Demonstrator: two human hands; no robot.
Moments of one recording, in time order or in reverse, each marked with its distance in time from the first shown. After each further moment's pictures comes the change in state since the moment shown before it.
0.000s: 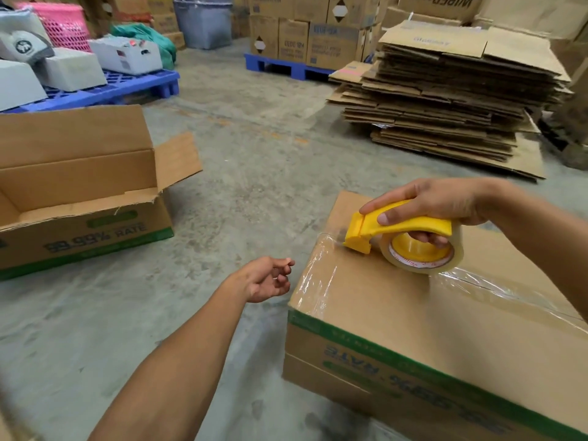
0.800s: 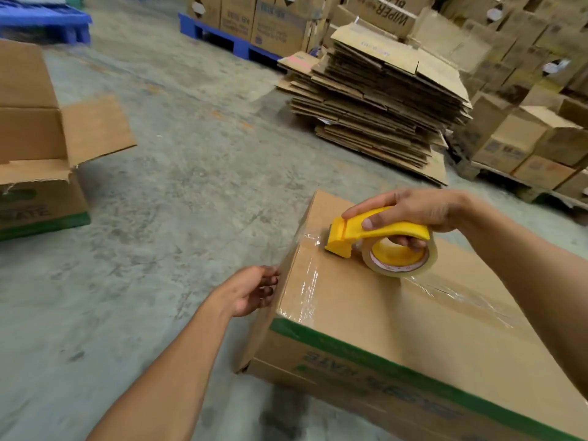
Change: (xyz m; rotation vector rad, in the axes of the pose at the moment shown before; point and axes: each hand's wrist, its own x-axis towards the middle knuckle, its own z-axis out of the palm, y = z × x) left_hand 0.052 -0.046 0.026 0.078 -0.202 0.017; right_hand -0.007 -0.001 0.002 0.054 0.049 0.183
